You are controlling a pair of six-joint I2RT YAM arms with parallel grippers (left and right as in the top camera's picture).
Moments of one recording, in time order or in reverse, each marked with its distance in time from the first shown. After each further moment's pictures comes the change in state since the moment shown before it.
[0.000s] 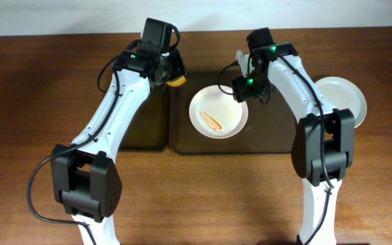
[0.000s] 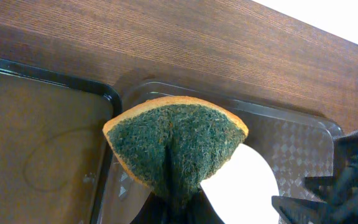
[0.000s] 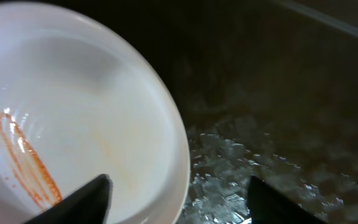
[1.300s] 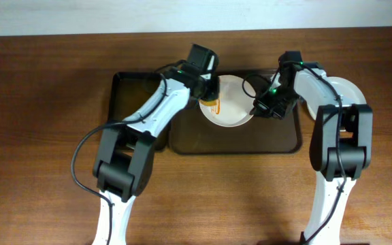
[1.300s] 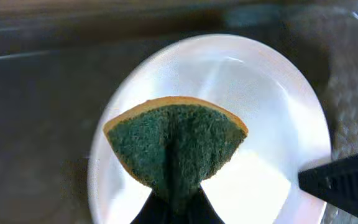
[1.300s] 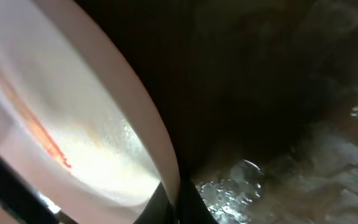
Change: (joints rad) left arm -0.167 0.264 -0.001 0.182 0.108 0.236; right arm -0.193 0.002 -0.274 0.120 -0.402 0.567
